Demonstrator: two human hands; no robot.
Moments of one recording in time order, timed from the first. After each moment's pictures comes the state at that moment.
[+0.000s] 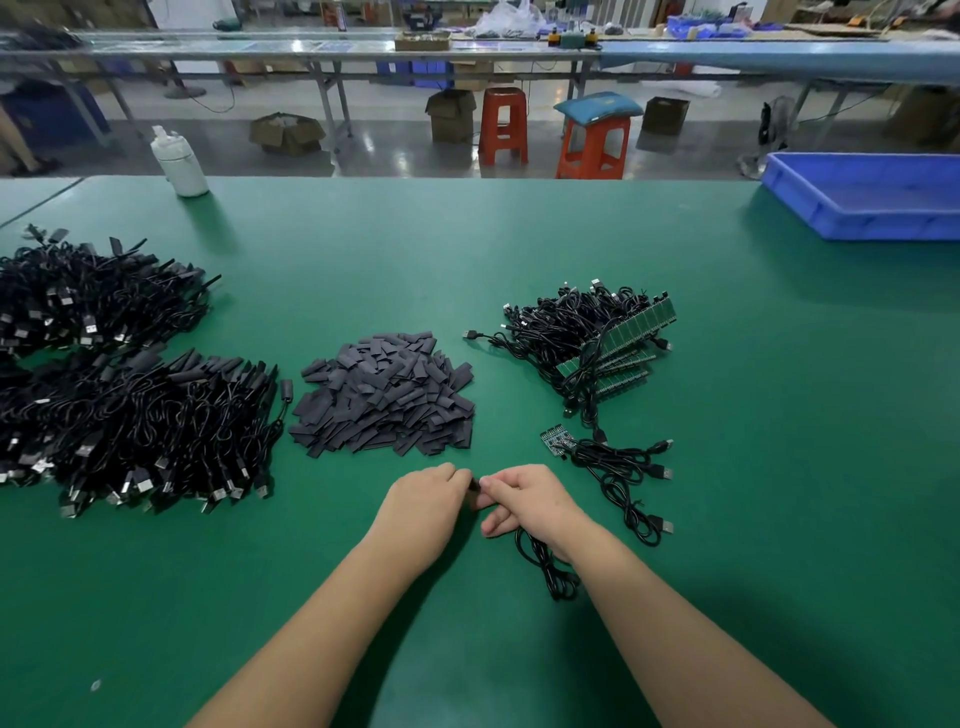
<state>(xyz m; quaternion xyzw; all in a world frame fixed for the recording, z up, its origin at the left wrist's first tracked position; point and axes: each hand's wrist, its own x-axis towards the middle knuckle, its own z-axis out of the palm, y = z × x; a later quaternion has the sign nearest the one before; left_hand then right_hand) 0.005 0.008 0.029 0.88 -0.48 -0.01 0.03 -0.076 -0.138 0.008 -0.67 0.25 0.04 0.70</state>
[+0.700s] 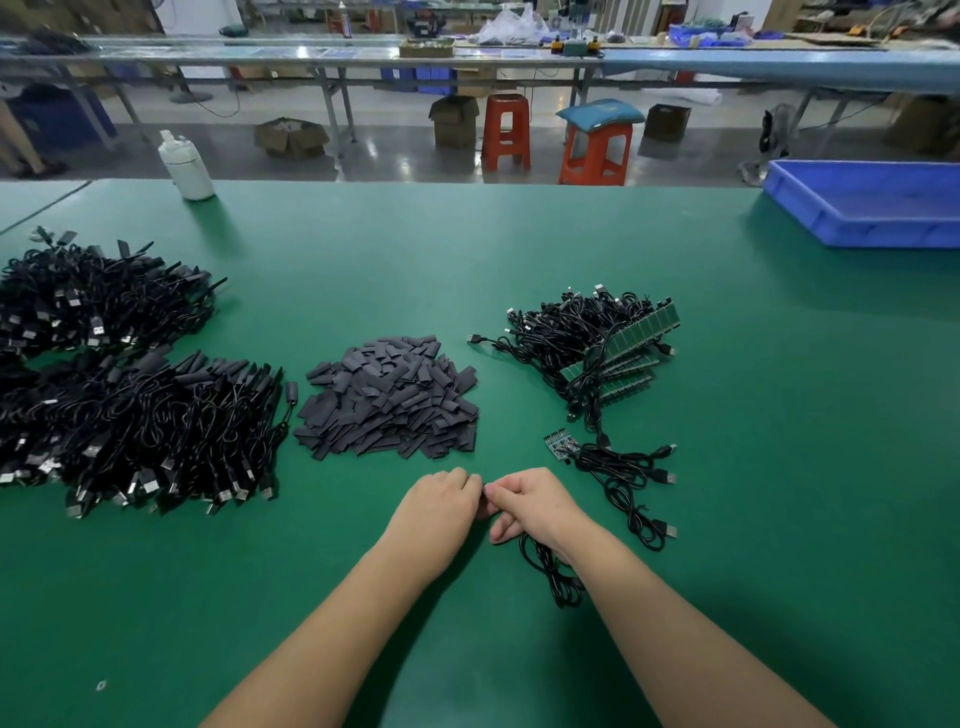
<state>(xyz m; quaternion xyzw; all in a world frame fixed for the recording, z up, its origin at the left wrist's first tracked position) 0.003 0.002 0.021 0.86 -0.51 -0.02 0.00 -0.077 -0.135 0.014 -0.67 0.27 0.05 0.69</state>
